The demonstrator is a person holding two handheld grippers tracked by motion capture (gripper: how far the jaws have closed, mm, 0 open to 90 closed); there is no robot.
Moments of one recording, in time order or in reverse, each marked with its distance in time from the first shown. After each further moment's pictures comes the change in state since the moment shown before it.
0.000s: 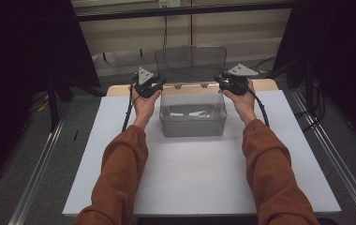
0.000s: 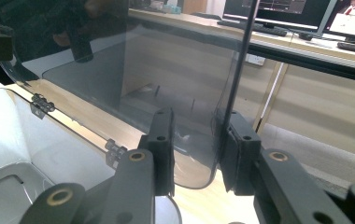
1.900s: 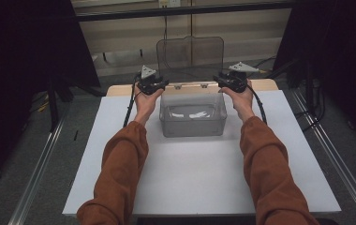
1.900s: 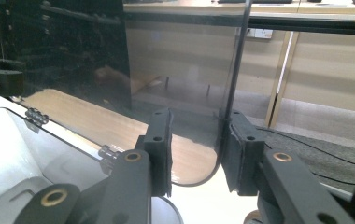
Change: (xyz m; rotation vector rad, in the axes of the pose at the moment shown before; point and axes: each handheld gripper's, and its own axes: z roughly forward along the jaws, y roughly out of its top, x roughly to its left) left arm 0.006 0.000 0.018 0.129 -0.048 -0.083; right arm -0.008 -0.003 0.013 0.053 0.019 0.168
